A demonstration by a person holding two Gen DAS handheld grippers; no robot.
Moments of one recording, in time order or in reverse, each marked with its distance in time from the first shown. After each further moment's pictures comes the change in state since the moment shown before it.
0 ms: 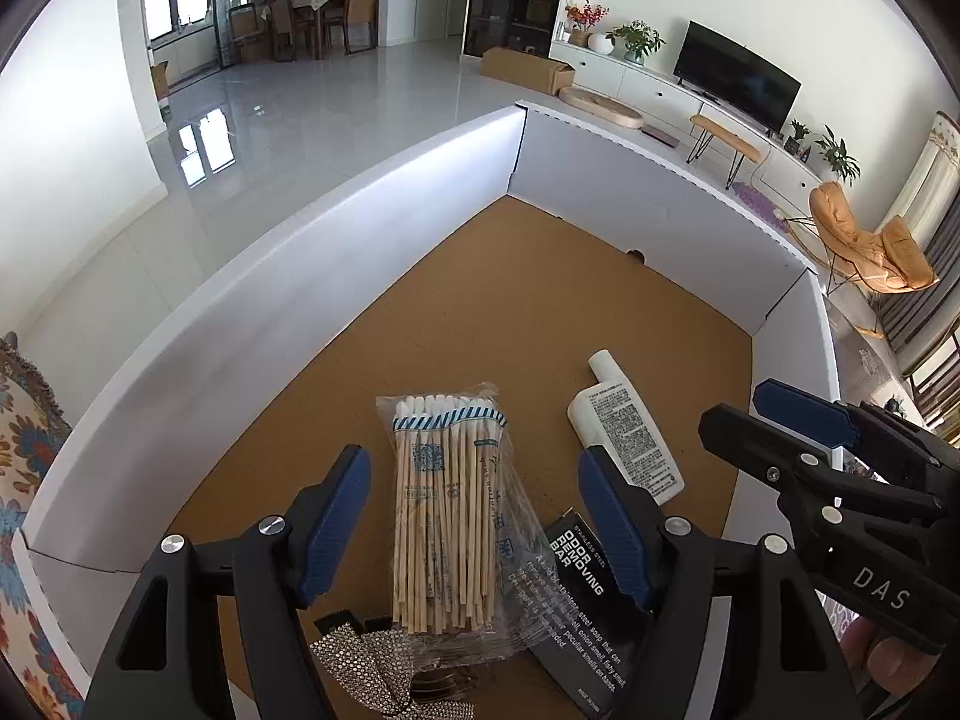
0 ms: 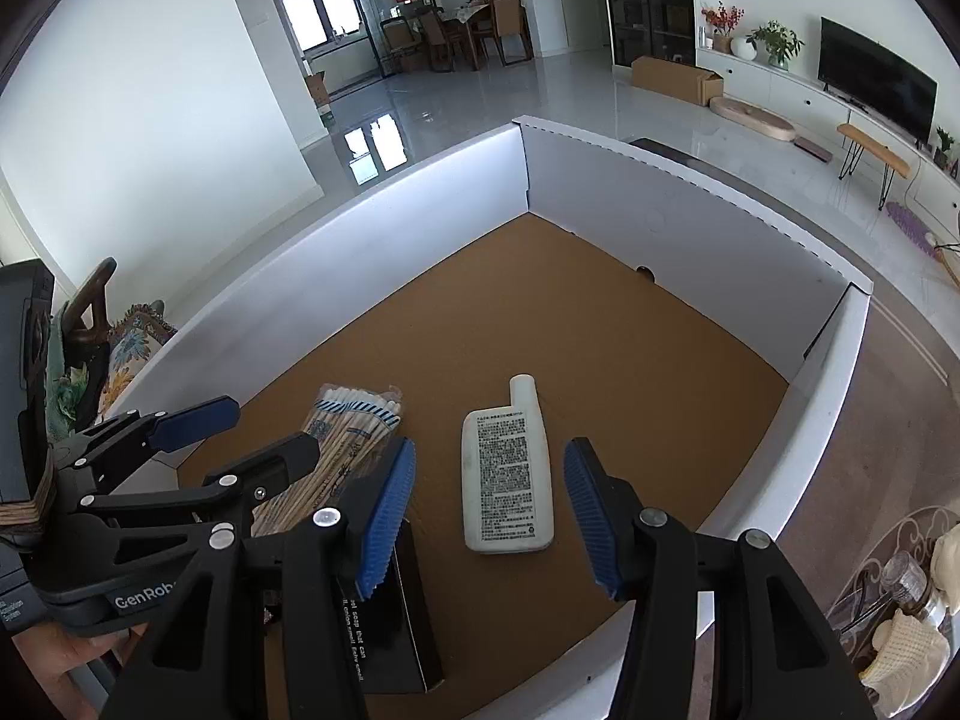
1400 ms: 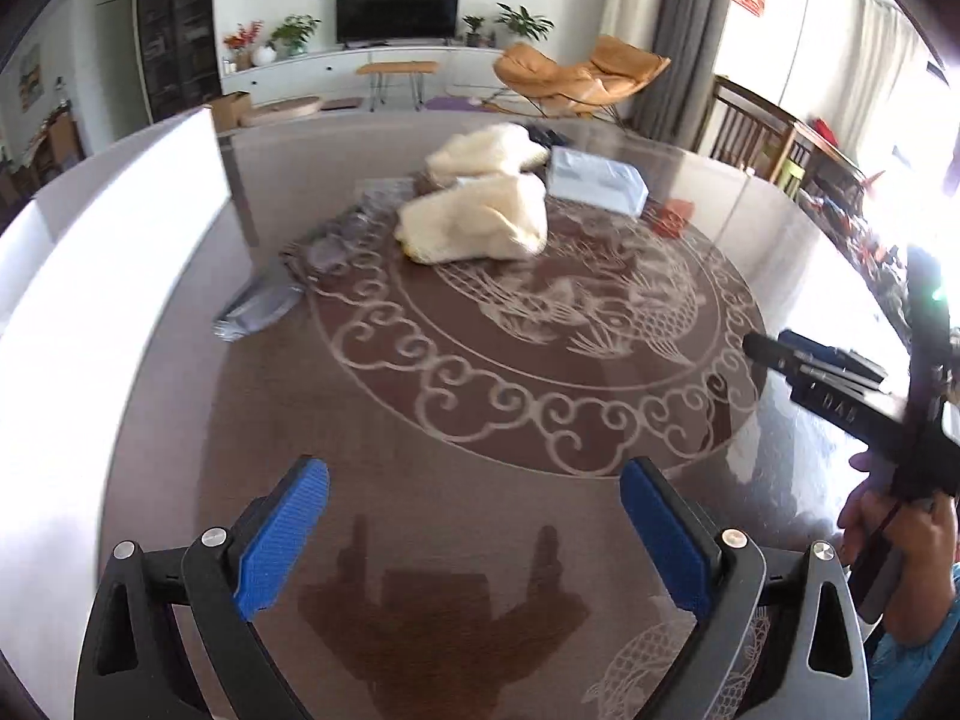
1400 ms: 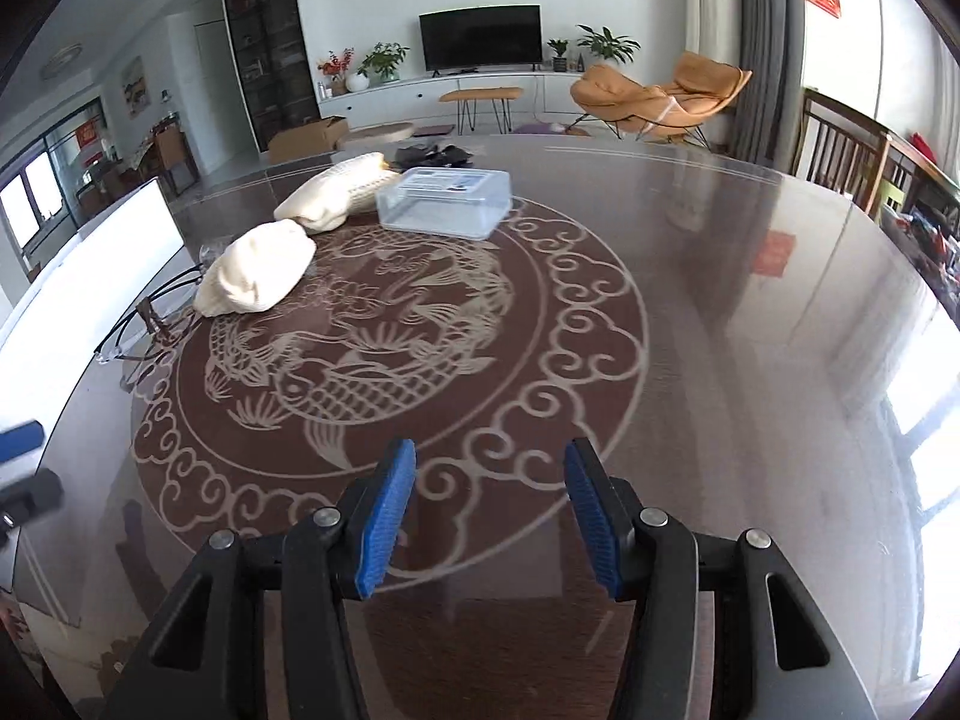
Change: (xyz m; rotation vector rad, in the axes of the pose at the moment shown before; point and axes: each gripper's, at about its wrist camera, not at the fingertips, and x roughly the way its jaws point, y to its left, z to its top) left arm -0.041 -0.304 -0.215 0.619 0.011 -0.399; right arm -0.241 -0.258 -0.379 0.565 -0.217 -0.603
